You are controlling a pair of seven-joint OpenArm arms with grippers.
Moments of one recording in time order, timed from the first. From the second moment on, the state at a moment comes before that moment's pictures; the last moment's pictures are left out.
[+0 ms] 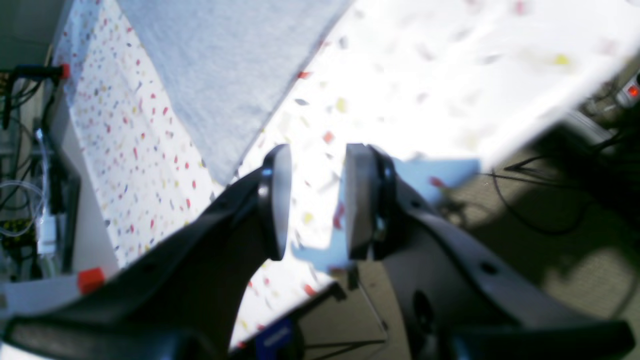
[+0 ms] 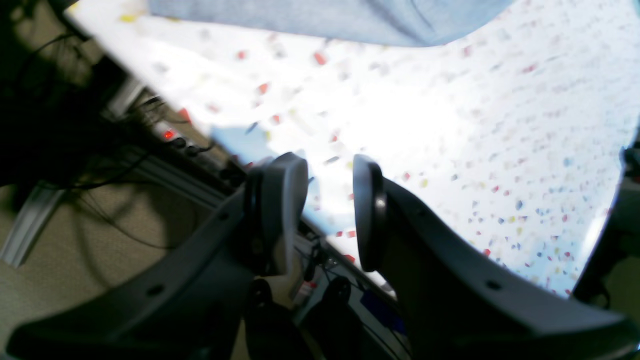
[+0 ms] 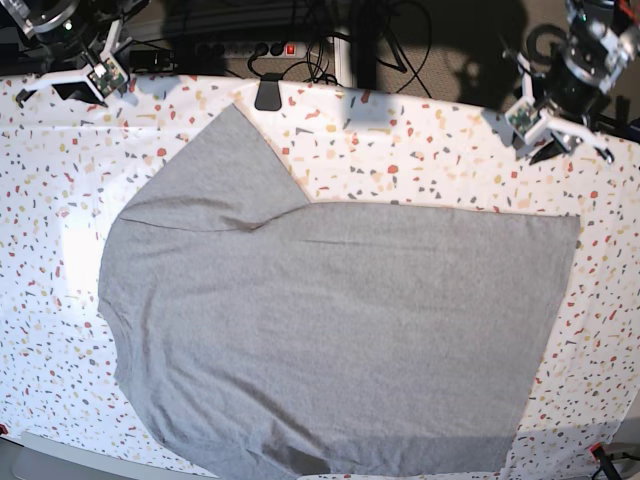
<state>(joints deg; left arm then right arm) 32.4 -21.2 -9.5 113.6 24.2 -32.2 13.9 -59.9 34.8 18.4 132.7 -0.9 15.5 -32.0</state>
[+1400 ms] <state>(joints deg) -7.1 -38.8 17.9 69.9 15.2 -33.0 14.9 -57.8 29.2 18.4 132.7 -3.9 12.7 -33.2</state>
